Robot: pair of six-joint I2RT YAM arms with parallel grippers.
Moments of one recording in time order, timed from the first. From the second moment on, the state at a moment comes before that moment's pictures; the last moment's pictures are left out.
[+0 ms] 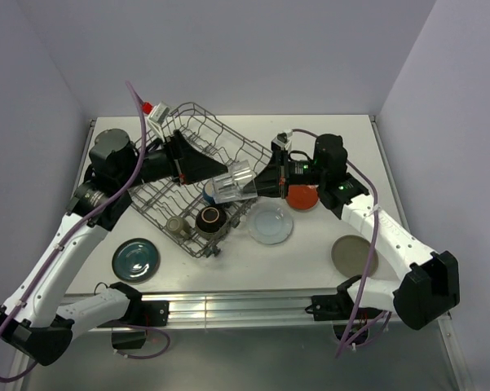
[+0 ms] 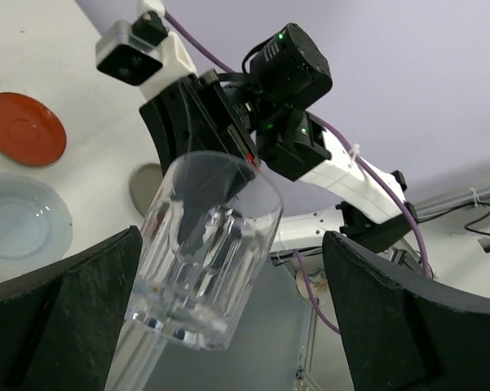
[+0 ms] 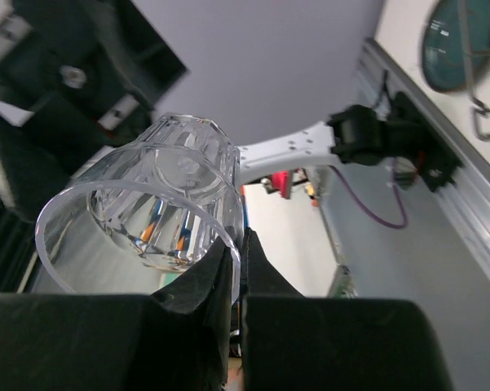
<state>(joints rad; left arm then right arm) -0.48 1.06 1.26 -0.25 0.70 -0.88 0.43 1.21 0.98 0.05 -1.07 1.37</state>
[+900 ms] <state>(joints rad) -0.53 1.07 1.25 -0.15 0.65 -0.88 0.42 1.35 0.98 0.70 -1.09 1.88</state>
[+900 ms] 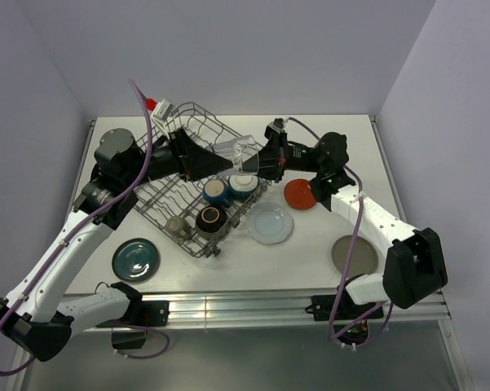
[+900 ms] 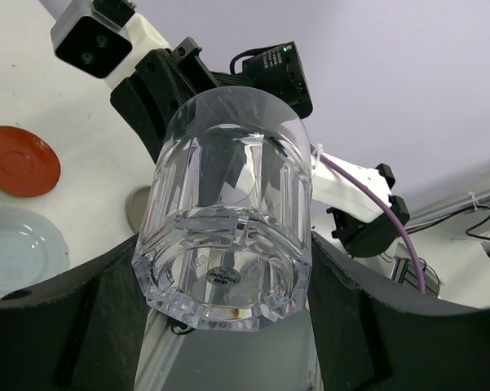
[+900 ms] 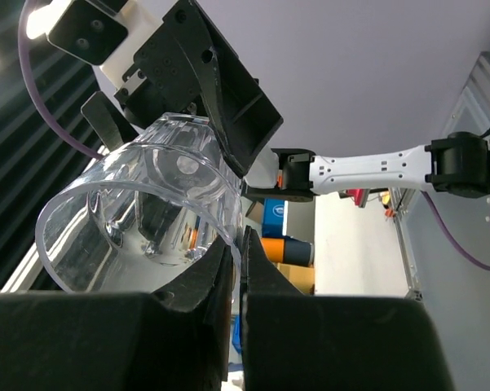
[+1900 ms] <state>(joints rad) -0.21 1.85 1.93 -0.90 -0.08 -0.72 0.27 1.37 1.25 -0.83 -0.53 0.64</state>
